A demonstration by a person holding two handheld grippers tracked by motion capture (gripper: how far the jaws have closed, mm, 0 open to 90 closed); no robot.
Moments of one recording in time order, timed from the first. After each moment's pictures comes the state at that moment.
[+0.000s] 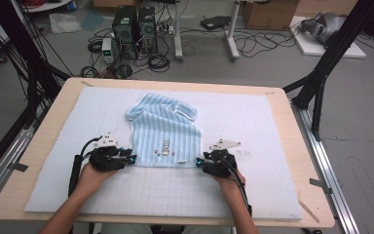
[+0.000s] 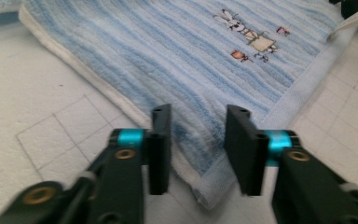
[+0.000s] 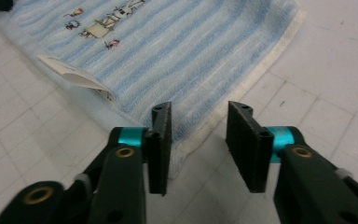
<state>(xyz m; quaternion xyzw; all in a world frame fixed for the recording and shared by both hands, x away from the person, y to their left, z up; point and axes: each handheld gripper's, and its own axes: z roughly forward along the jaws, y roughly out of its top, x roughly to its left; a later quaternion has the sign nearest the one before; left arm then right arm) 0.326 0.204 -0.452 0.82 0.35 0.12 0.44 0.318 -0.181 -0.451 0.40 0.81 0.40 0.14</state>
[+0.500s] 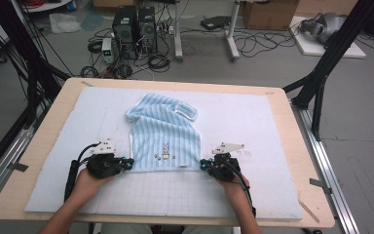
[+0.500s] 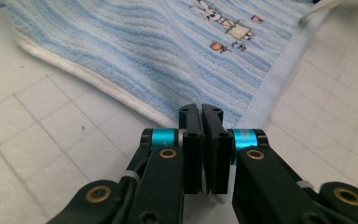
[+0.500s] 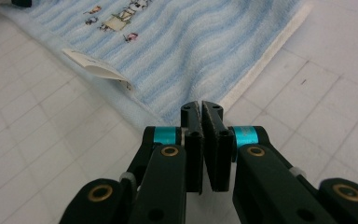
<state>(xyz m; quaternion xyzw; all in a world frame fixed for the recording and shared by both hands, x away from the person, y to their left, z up) 0.302 0.212 -0.451 0.83 0.33 0.08 0.45 0.304 -0.191 -0.449 0.38 0.83 0.41 0.10</state>
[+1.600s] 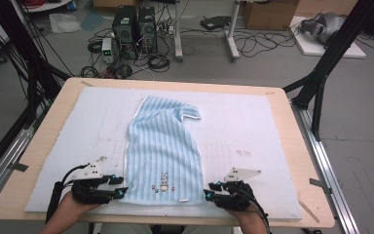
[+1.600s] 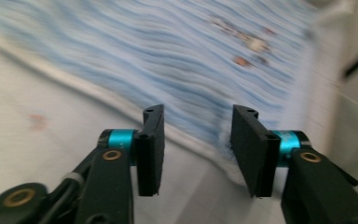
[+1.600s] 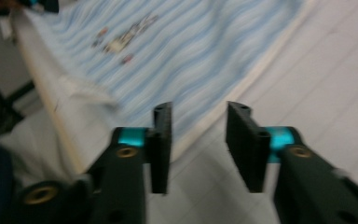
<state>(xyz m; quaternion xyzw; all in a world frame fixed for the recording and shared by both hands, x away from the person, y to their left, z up) 0.249 0.231 -0.447 0.82 0.32 0.08 0.47 0.232 -0.217 -0.439 0.38 0.81 0.44 0.05</state>
